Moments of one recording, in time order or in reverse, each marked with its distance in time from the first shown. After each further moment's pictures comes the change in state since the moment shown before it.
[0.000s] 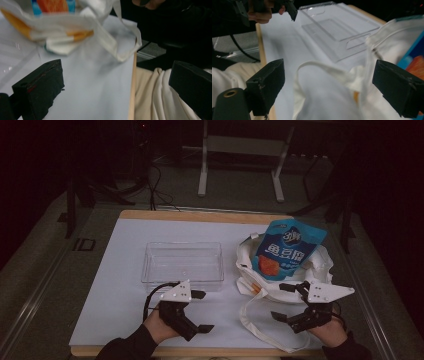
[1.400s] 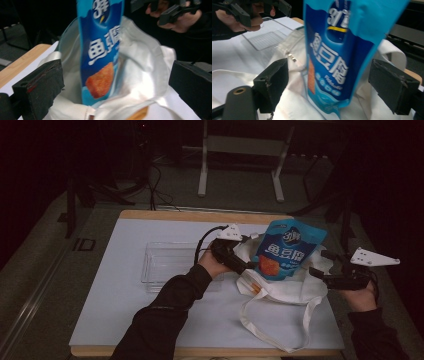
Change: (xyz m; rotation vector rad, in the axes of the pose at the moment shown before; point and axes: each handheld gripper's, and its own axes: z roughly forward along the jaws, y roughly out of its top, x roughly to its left) left arm 0.116 0.100 0.114 -0.075 0.050 0.085; right arm -0.113 -0.016 -0.065 -0.069 -0.274 0.104
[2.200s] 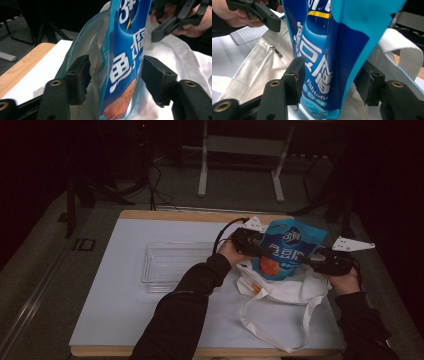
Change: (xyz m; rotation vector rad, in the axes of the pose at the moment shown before) left arm 0.021 0.024 0.061 0.064 0.029 0.015; right arm -0.029 -0.001 0.049 0.077 0.039 0.002
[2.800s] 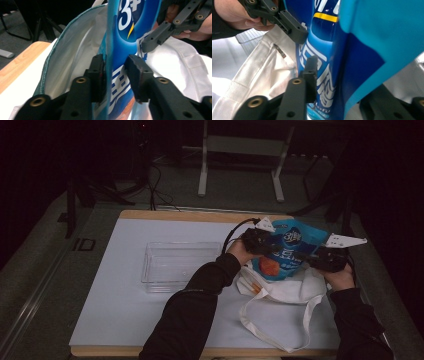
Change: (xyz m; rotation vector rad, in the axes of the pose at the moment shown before) left arm -0.004 0.010 0.024 0.052 -0.005 -0.003; right arm -0.002 0.006 0.014 0.021 0.041 -0.007
